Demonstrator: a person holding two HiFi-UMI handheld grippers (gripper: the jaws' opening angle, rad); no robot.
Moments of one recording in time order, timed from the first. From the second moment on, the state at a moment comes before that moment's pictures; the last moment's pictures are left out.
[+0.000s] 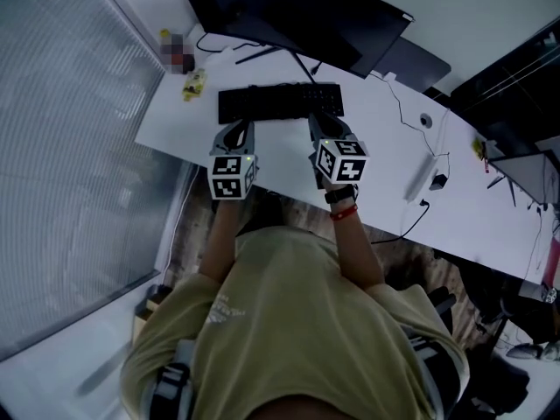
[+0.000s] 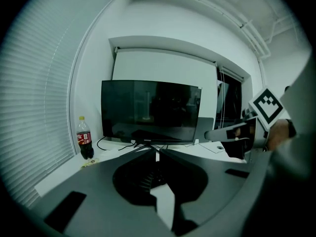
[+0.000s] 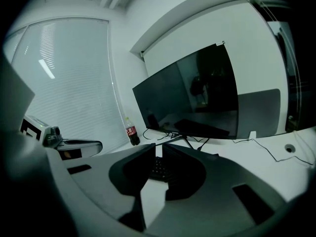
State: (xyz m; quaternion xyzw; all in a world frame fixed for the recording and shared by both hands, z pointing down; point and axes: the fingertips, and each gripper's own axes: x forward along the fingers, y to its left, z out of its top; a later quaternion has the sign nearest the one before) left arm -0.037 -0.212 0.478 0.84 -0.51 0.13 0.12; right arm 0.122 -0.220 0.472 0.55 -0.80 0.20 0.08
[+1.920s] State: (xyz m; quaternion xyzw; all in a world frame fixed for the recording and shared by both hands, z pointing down) left arm -0.118 -0.415 0.659 0.80 -0.47 0.25 0.29; right arm 0.223 -0.405 0.643 0.58 -0.73 0.28 0.22
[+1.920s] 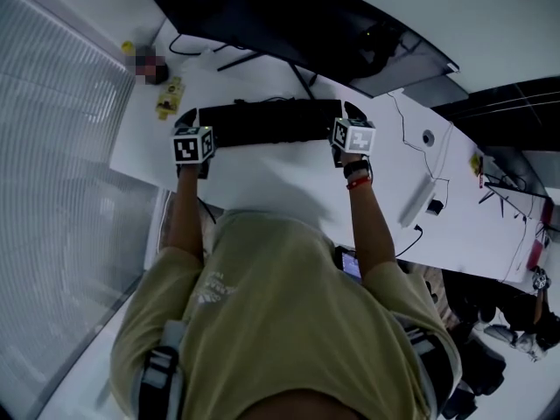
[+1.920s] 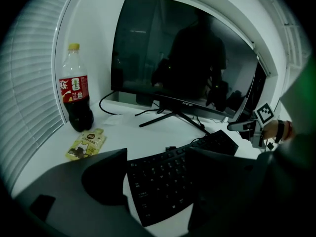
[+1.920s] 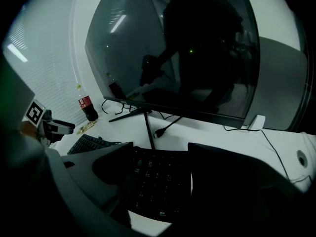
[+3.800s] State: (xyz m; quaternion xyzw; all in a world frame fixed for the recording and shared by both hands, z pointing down) left arm -0.131 -0.429 0.715 0.75 -0.47 0.31 0.36; right arm 0.238 -0.420 0.700 0.56 -0.70 0.39 0.24
